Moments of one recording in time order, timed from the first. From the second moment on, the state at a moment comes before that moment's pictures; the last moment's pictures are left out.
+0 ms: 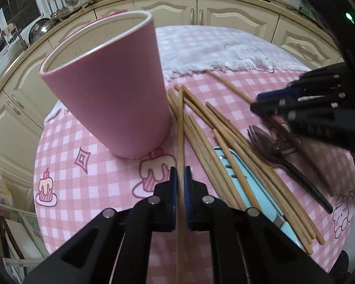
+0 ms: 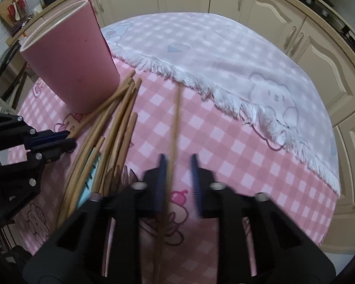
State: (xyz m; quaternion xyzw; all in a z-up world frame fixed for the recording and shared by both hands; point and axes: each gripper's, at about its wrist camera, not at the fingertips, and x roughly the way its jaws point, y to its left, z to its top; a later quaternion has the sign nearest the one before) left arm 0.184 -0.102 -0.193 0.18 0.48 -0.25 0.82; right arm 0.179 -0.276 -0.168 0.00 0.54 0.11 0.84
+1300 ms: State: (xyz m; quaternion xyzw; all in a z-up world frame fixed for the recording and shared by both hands) left arm 0.176 -0.030 0.020 -0.09 0.07 -0.21 0.97; right arm 0.149 -0.248 0.057 0.12 0.14 0.16 0.97
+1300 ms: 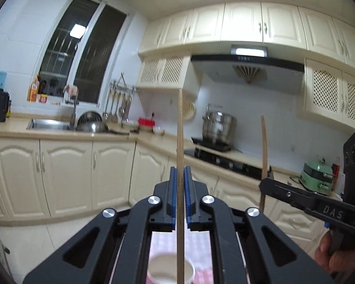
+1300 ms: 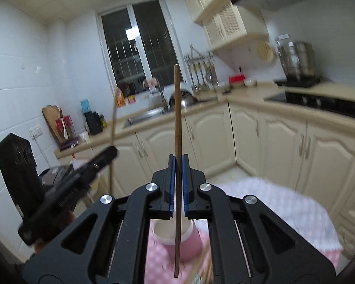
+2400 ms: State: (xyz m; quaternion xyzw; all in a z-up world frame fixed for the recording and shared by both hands) left arm 0.194 -0.017 -0.021 -0.07 0.09 -0.15 0.98; right arm 0.180 -0.280 0.005 0.17 0.20 0.11 0.96
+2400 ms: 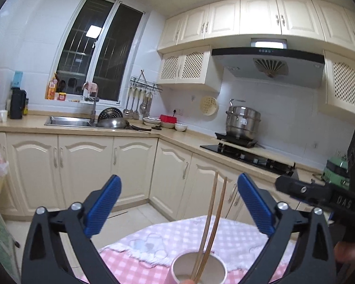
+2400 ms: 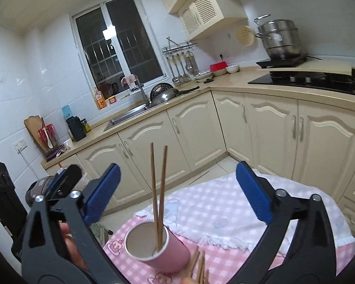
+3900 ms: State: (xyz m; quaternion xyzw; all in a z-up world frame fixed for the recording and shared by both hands) left arm 0.101 -0.026 -0.045 0.01 0.23 -0.15 0.96; right arm 0.073 -0.312 -0.012 0.09 0.31 0.08 0.94
